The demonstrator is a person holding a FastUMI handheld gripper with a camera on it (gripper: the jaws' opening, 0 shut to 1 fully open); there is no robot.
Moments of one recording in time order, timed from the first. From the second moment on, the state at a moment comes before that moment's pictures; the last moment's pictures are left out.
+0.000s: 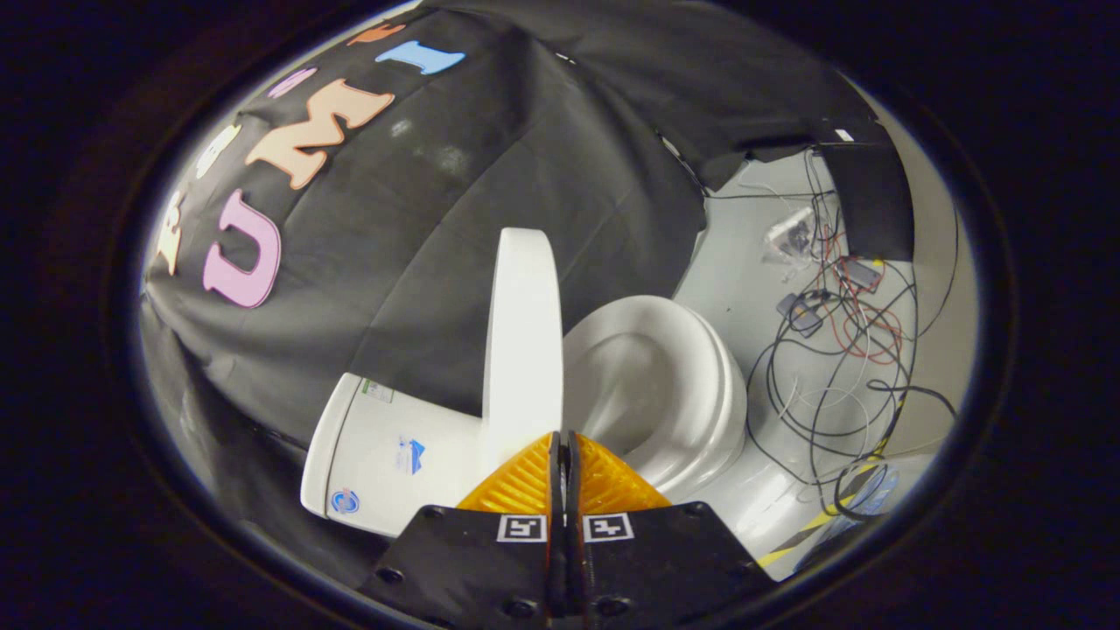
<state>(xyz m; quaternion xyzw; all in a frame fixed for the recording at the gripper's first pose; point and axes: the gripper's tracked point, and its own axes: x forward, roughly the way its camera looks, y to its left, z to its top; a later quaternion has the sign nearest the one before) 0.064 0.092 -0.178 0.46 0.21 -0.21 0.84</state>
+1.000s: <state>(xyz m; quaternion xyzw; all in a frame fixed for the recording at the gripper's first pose) 0.089 0.127 -0.108 0.38 0.17 -0.21 0.88</state>
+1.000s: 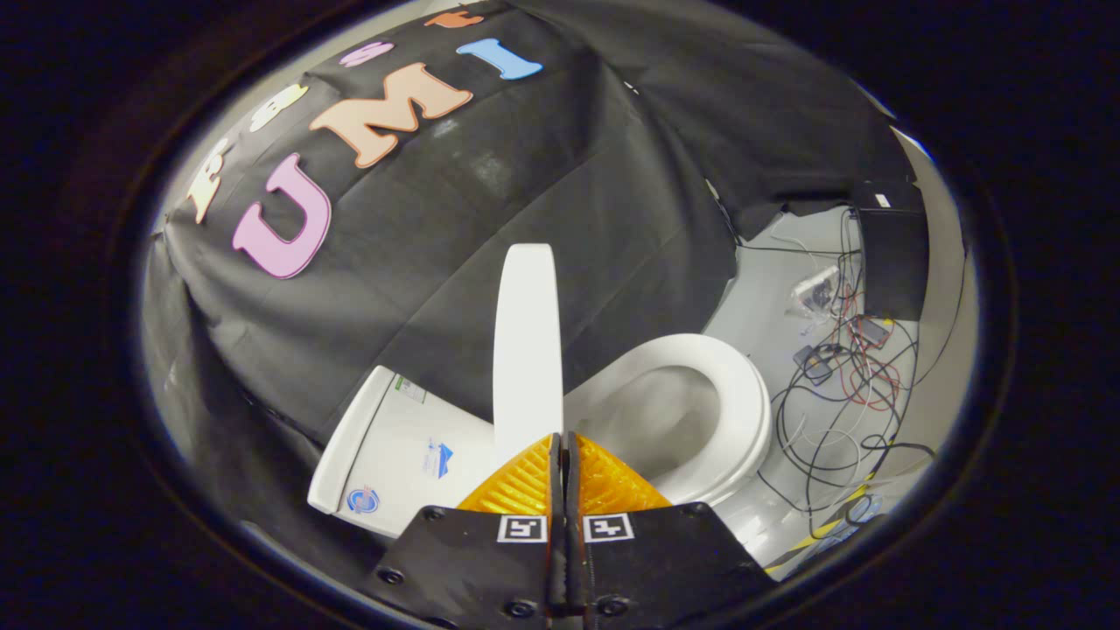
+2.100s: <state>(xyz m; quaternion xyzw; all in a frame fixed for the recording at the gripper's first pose) 0.119 0.180 -0.057 0.32 0.15 -0.17 0.92</state>
